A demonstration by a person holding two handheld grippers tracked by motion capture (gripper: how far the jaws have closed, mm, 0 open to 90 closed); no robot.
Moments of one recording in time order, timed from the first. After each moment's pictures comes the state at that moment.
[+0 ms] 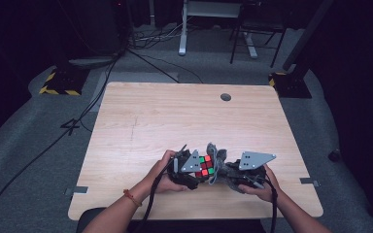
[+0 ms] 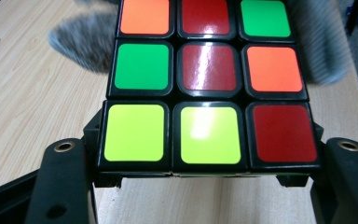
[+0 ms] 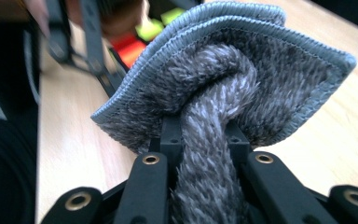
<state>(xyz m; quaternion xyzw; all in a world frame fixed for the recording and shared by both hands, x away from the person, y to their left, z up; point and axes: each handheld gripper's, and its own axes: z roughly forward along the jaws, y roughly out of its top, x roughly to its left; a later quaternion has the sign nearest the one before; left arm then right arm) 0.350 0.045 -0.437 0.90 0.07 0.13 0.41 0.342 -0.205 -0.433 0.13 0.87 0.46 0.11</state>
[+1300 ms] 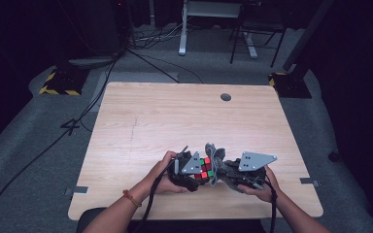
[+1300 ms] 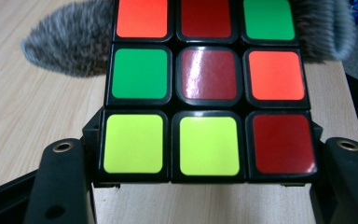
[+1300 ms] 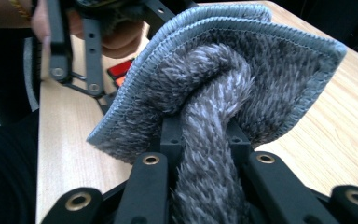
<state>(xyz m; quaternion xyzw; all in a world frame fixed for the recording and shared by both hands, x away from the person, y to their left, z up) 0.347 0.043 -0.438 0.91 0.06 0.12 0.40 0.337 -0.201 -0.421 0.13 0.86 0.48 0.13</state>
